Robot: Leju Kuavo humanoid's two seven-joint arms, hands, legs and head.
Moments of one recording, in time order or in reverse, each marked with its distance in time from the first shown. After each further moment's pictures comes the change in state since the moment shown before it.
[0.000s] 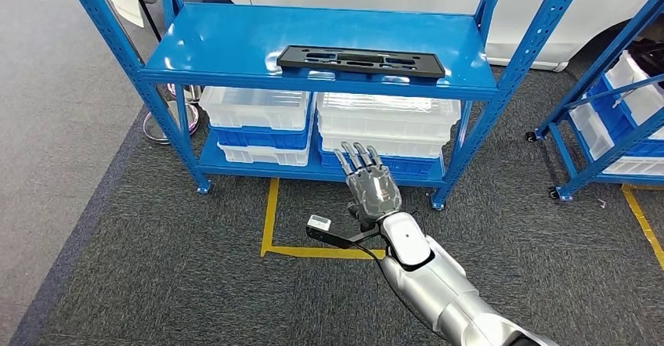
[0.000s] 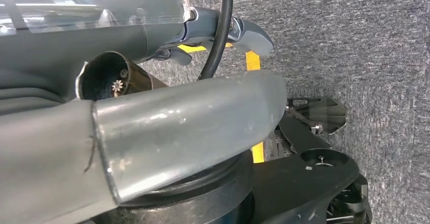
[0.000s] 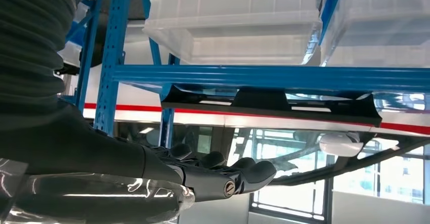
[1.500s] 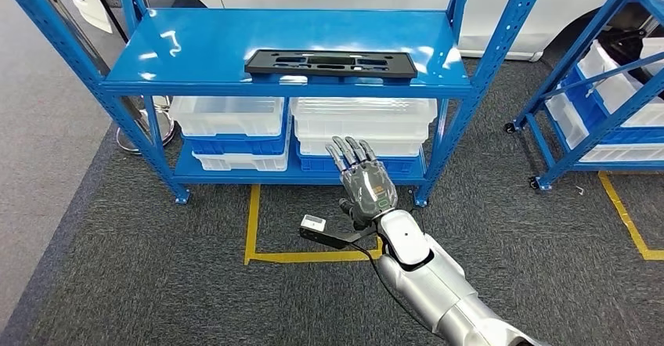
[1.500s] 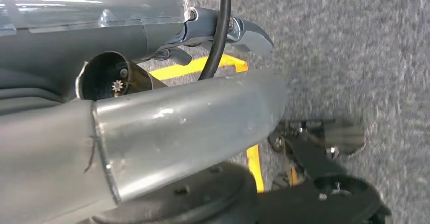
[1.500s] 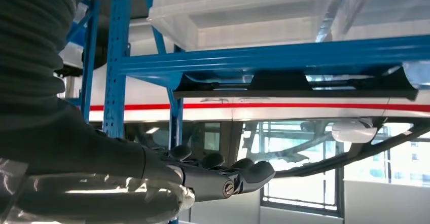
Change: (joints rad) left arm -0.002 0.008 -0.019 0.003 -0.035 0.049 0.002; right arm 0.022 -0.001 -0.006 -0.109 -0.017 0.027 -0.035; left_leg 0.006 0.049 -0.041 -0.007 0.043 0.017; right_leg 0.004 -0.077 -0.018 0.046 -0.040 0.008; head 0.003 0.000
